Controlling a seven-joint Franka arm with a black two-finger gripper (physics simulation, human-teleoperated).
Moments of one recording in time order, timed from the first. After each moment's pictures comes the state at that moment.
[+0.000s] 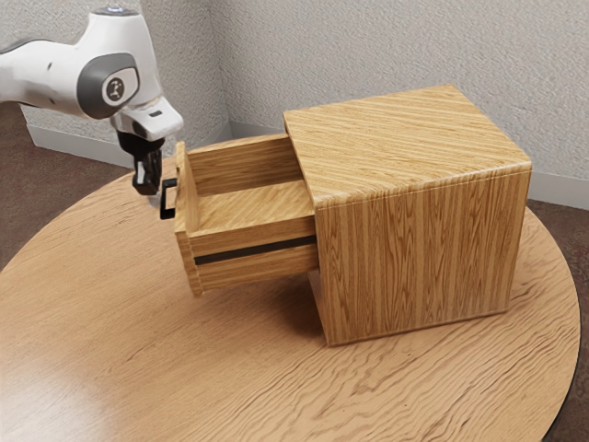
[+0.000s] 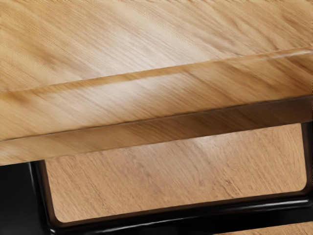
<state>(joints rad) 0.24 0.04 -0.15 -1.81 0.09 1.83 1.11</state>
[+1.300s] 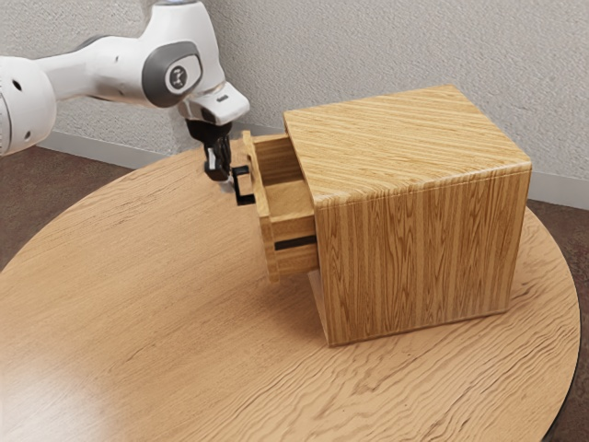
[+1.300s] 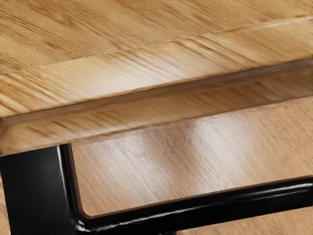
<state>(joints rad) 0.11 0.28 -0.15 -1.51 0.02 1.84 1.03</state>
